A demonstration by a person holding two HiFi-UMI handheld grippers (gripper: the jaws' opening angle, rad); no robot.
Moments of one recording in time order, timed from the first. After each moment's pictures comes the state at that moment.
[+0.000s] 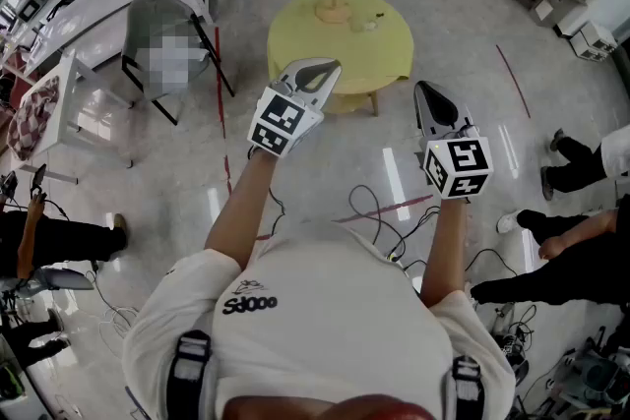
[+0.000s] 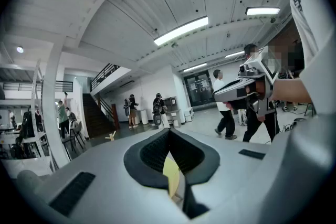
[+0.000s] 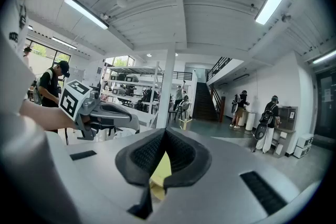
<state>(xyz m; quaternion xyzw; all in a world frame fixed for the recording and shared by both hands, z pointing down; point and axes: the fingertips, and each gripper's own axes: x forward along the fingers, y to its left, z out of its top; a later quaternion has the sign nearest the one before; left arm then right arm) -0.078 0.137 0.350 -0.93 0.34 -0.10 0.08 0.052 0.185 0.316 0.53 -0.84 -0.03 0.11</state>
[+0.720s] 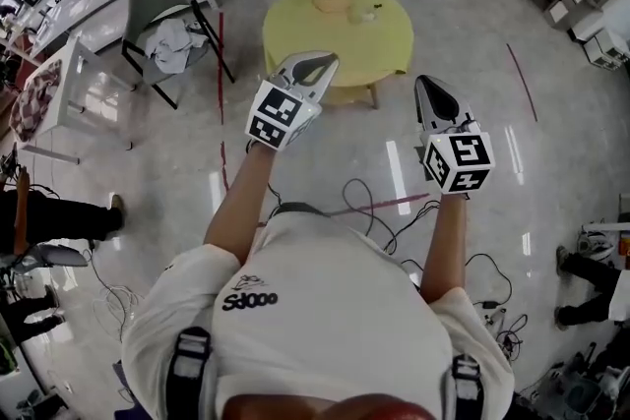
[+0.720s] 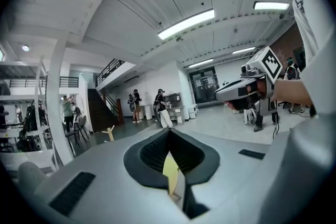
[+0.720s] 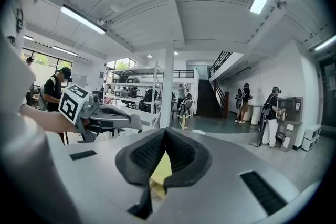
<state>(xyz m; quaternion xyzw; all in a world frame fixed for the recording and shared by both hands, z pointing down) -0.025 0.116 0.363 -0.92 0.36 -0.11 0.06 0.112 0.157 0.331 0.51 -0.86 0.00 0.09</state>
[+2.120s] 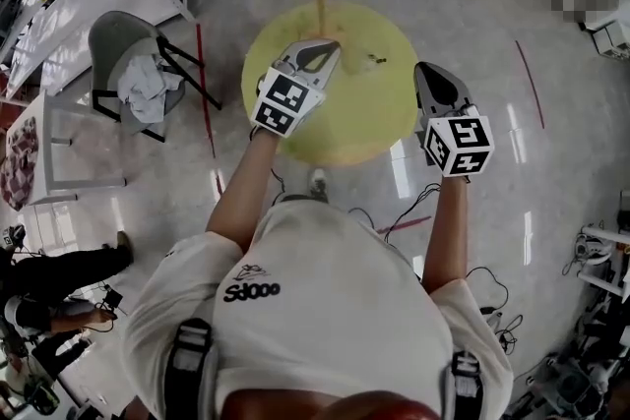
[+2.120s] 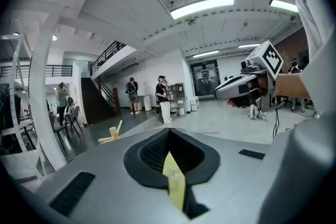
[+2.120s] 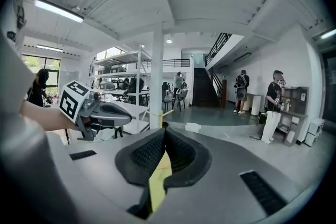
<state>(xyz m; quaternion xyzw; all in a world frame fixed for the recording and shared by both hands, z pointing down) -0.008 -0.263 0.422 -0.93 0.33 -0.15 0.03 0.122 -0.220 0.388 0.52 -0.84 0.05 0.13</state>
